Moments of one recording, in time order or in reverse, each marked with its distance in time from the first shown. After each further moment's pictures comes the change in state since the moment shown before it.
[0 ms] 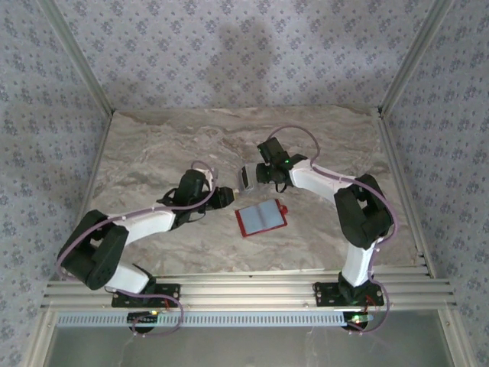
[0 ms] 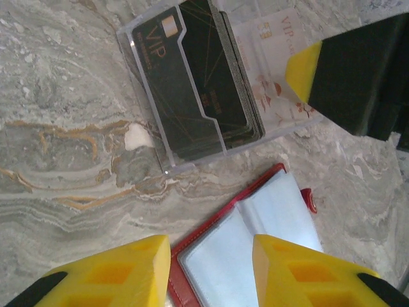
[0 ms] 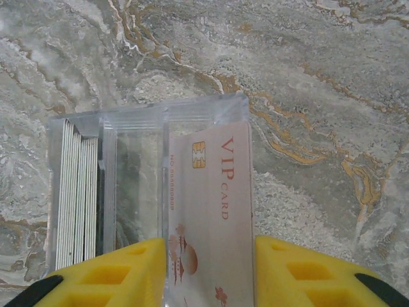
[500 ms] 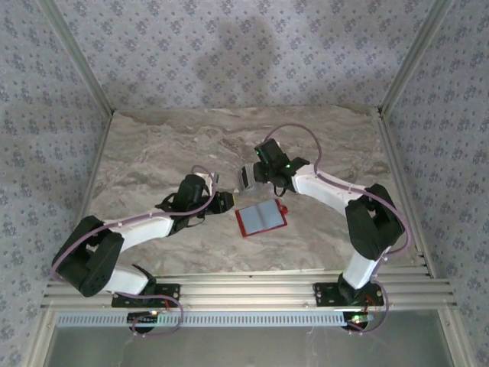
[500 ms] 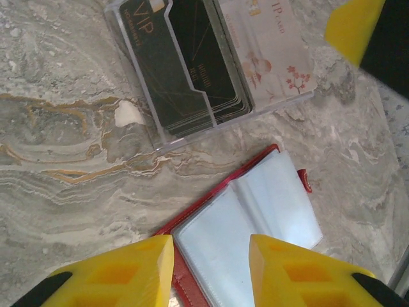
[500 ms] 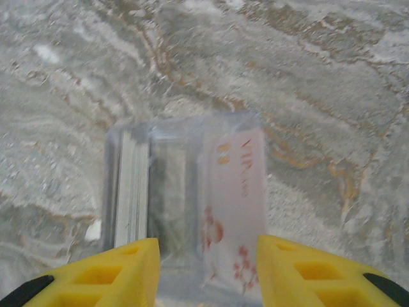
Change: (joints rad) left arm -0.034 -0.071 -0.063 0.002 -0.012 0.003; right arm 0.047 -0.098 -0.021 0.003 0.090 0.020
